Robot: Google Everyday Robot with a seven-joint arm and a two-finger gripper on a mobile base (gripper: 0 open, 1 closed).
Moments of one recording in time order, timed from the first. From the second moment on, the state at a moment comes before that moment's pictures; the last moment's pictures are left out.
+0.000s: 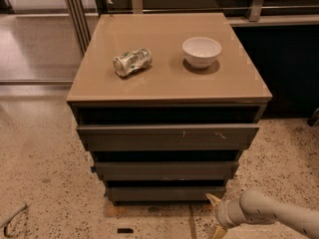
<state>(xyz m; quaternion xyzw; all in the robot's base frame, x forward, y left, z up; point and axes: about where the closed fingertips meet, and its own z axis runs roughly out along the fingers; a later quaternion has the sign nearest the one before) 0.438 -0.204 0.275 -0.63 0.72 0.16 0.24</state>
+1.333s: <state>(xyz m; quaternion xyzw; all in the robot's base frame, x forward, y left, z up) 0.492 -0.206 0.251 -0.63 0.71 0.09 0.29</state>
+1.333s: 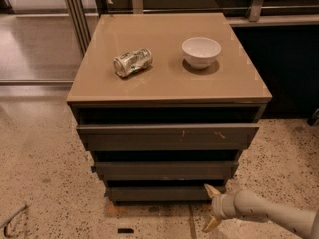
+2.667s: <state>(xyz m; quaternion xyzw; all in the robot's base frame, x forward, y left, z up) 0.550 -0.164 0.200 -0.66 0.70 0.10 0.27</state>
